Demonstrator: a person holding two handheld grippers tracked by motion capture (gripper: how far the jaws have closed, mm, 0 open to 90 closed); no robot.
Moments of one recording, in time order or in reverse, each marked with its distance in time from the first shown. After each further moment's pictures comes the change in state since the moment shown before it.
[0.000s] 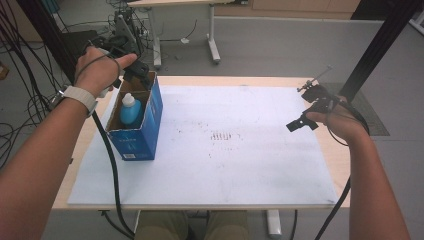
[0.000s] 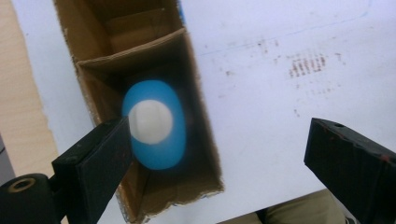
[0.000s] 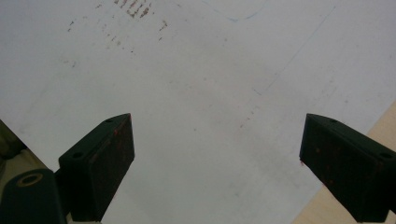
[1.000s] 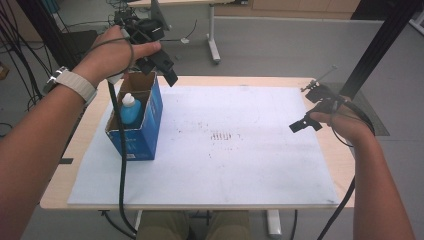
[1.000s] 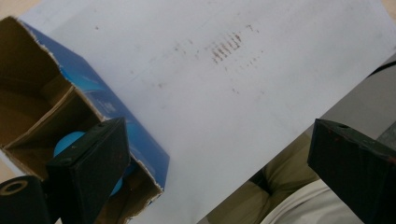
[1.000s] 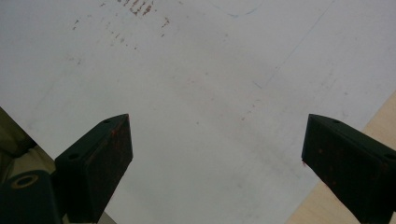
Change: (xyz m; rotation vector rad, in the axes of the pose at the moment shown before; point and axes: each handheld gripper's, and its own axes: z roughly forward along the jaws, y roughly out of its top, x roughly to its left) left arm -0.068 0.016 -0.031 0.019 -0.109 0.413; right arm 0.000 -0.006 -0.009 0.000 0.006 0.016
